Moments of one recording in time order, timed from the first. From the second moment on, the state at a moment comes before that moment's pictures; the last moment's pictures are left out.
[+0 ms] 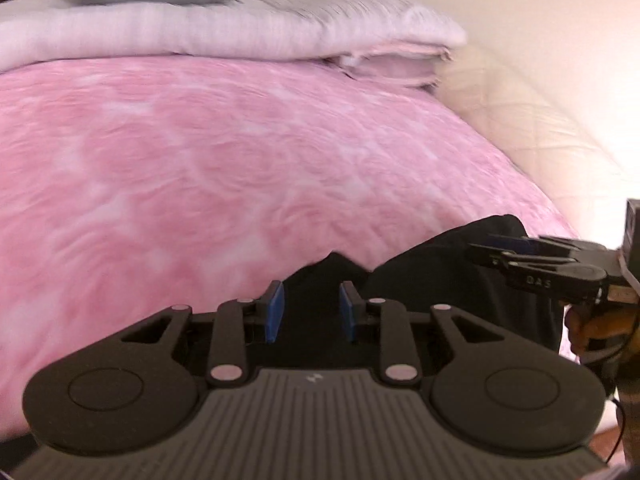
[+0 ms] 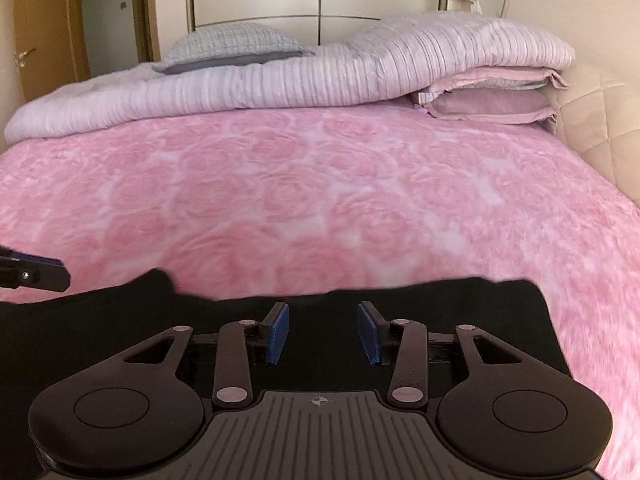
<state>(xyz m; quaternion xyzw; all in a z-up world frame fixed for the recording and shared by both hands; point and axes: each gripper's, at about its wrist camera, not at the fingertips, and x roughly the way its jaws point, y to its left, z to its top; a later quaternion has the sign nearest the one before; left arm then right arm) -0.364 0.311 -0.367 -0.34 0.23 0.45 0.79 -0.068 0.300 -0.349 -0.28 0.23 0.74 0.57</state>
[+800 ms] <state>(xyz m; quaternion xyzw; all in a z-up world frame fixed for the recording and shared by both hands) -0.346 0.368 -0.428 -0.34 0.20 0.44 0.81 -0.028 0.340 -0.399 -0.29 0.22 0.71 0.60</state>
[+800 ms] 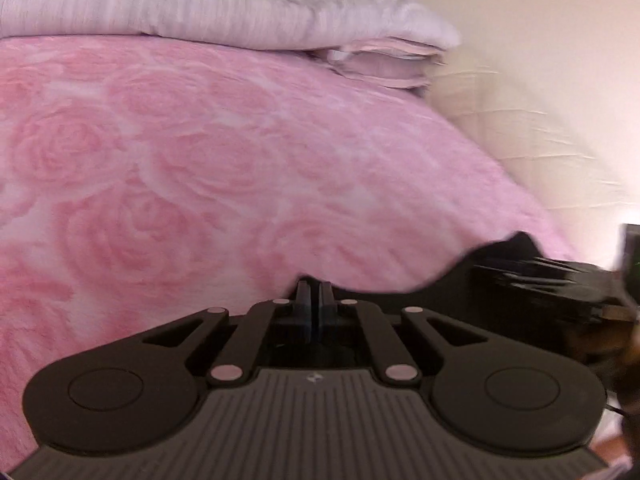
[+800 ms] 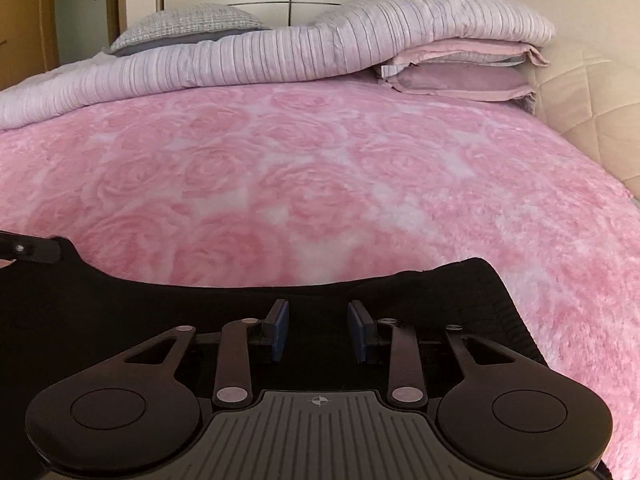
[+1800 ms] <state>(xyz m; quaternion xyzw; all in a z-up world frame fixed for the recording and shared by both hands) -0.532 0.022 -0.342 -0.38 0.22 0.70 0.57 -0.111 0.110 -0.340 -0.25 0.29 0.71 0.59</state>
